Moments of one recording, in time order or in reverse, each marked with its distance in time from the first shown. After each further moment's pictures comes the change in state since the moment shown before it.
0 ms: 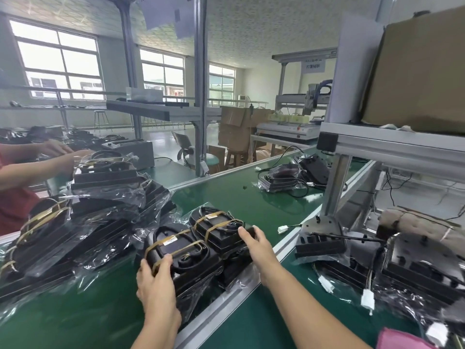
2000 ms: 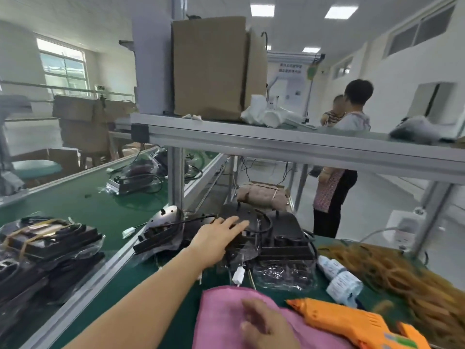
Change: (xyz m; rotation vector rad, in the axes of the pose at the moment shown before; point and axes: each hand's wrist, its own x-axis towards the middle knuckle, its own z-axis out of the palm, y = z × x) left_hand -0.223 -0.050 0.293 1.232 -1.204 1.748; right_hand -0.247 0.027 -0.246 -0.688 0.337 0.042
